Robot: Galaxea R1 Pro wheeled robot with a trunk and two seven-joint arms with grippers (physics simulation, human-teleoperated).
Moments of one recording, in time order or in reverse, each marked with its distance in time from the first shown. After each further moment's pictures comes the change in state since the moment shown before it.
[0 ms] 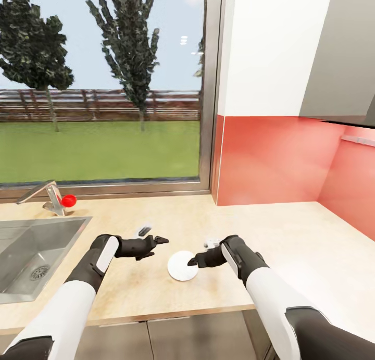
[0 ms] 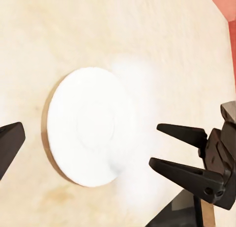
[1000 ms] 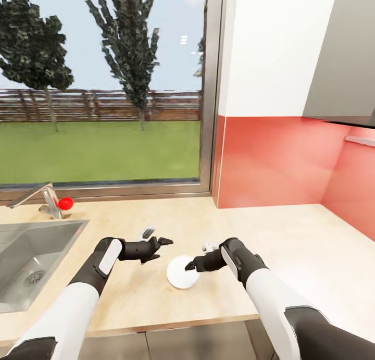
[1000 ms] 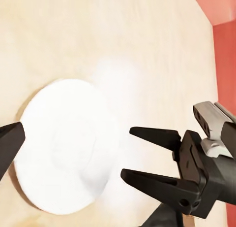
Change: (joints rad) left arm 0.007 -0.019 -0.004 0.031 0.062 -0.005 -0.007; right arm 0.000 0.000 0.000 0.037 0.000 0.000 0.055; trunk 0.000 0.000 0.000
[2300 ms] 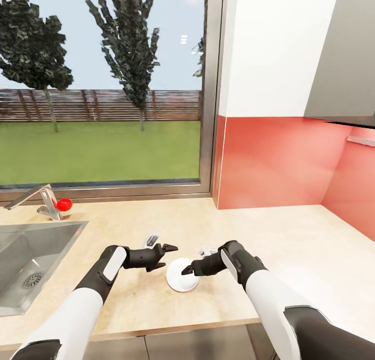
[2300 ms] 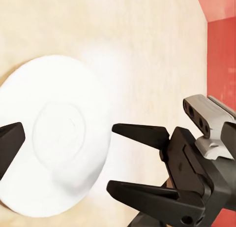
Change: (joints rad) left arm 0.018 -0.024 0.000 0.073 0.053 -0.020 -0.003; right arm 0.000 0.000 0.001 0.038 0.000 -0.001 0.081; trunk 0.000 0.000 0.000
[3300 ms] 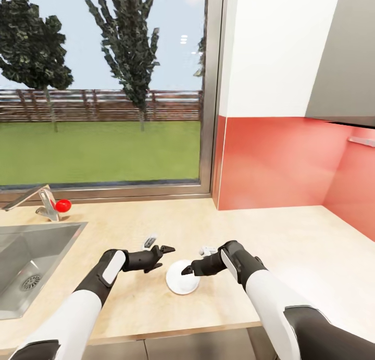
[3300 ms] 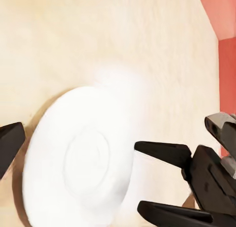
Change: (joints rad) left arm 0.005 0.010 -0.004 0.041 -0.008 -0.107 0.010; right arm 0.000 0.000 -0.001 0.001 0.000 0.000 0.002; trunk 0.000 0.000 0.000
